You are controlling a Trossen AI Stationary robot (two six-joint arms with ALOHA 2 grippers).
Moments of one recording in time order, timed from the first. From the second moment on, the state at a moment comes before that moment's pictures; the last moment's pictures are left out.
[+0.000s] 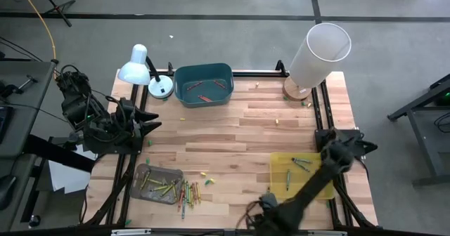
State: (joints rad) left arm -0.86 0.81 1.14 -1.15 -1.06 -1.15; right arm 0.81 2.18 1.92 -1.16 -0.01 2.18
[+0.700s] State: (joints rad) left arm -0.86 0.79 1.14 -1.15 -1.00 -1.14; right arm 0.72 2.37 1.99 -1.40 -0.09 2.30
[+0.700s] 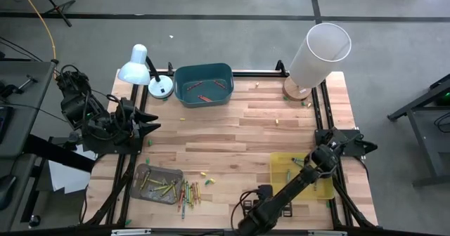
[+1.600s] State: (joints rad) left arm -0.86 0.77 1.14 -1.15 -0.99 -1.15; right arm 0.73 2.31 1.85 -1.17 0.01 2.21
